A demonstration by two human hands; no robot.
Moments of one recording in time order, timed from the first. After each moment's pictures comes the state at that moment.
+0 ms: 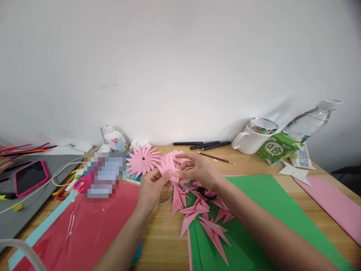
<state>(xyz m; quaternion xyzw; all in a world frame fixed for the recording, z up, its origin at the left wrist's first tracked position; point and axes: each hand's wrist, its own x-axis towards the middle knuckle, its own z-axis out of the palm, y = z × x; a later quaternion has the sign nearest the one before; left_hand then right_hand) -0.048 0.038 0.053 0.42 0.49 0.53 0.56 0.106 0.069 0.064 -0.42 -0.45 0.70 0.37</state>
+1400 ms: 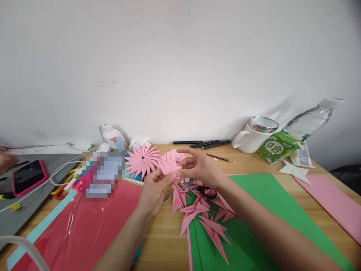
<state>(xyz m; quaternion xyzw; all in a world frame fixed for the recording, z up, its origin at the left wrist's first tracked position) -0.042 0.033 0.059 0.33 0.42 0.54 0.65 0.110 0.067 0.072 -0.42 -0.52 0.63 0.39</state>
